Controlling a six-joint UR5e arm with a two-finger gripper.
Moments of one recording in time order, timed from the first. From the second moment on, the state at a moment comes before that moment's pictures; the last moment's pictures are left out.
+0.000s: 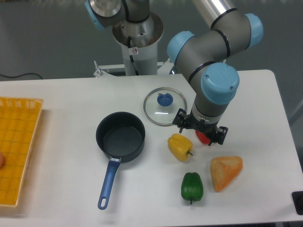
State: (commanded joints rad) arm 2.57 -2.01 -1.35 -1.39 1.53 0.96
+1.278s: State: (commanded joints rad) arm 2.60 -2.14 -1.31 -1.27 1.58 0.97
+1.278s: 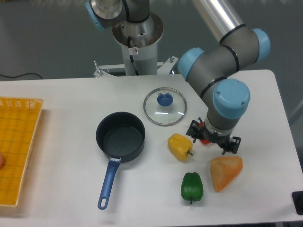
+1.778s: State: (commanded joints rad) arm 2.62 -2.20 -1.29 -1.20 1.58 1.00
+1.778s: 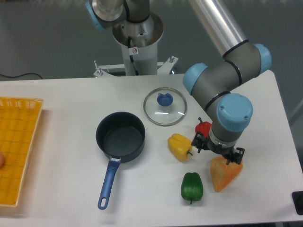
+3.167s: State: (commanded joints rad) arm 2.66 -2.30 -1.32 -1.08 1.58 1.05
